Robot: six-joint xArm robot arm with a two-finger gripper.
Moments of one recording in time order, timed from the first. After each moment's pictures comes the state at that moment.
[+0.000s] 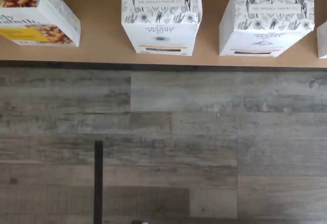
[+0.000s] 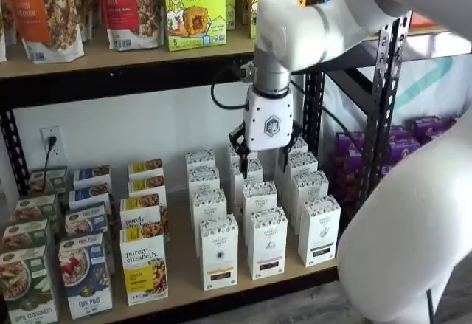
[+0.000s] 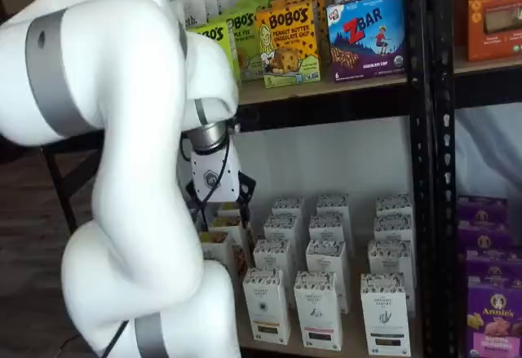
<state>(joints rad) 0.29 -0.41 -0.55 0.01 0.88 0.29</state>
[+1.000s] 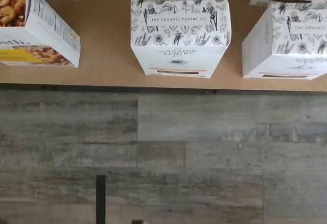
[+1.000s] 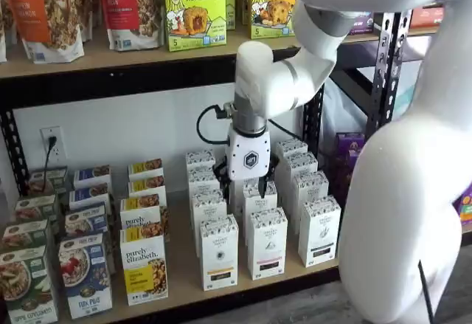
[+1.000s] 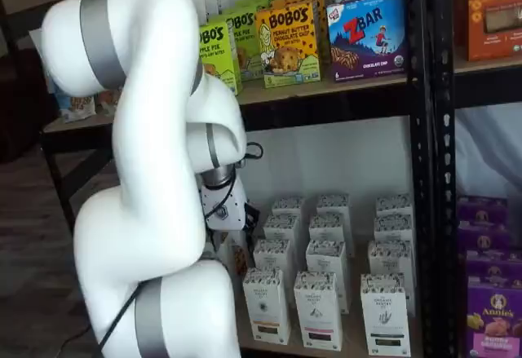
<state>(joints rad) 0.31 -0.01 -0.64 -0.01 0.55 0.32</state>
